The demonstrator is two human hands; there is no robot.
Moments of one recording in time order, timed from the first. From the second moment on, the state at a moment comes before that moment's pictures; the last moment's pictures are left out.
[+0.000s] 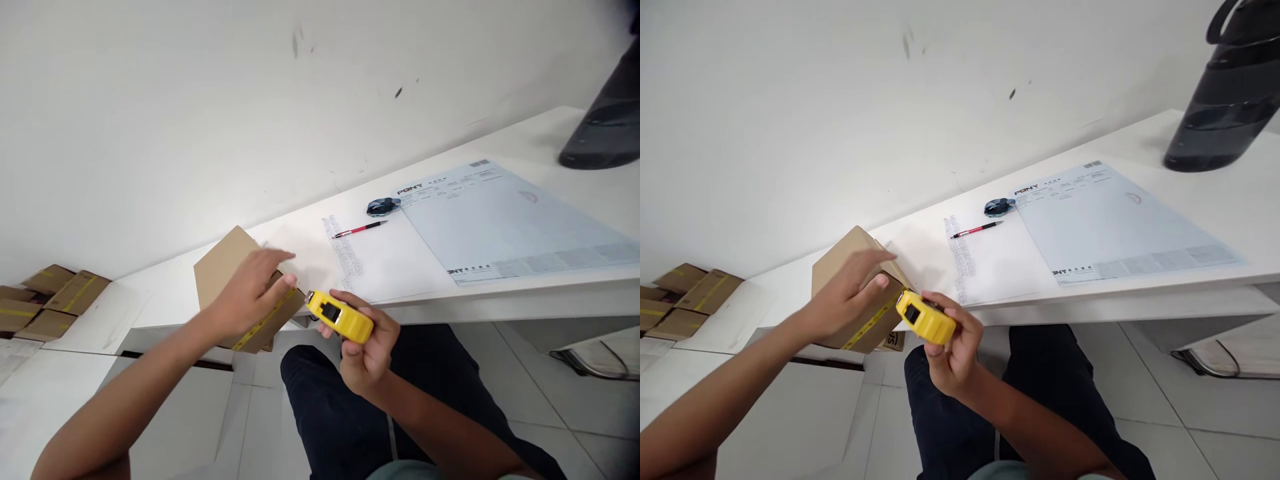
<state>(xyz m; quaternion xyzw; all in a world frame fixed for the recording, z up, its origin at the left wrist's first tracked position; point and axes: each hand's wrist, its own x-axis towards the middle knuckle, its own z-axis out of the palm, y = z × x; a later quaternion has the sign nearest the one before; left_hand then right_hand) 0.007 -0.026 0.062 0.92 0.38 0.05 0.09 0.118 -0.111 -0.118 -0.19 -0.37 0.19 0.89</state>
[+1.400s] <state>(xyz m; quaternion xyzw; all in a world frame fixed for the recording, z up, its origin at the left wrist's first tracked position) -0.047 -0.068 -0.024 0.86 0.15 0.42 -0.25 0.199 -0.109 -0.042 -0.28 -0.52 0.48 0.65</state>
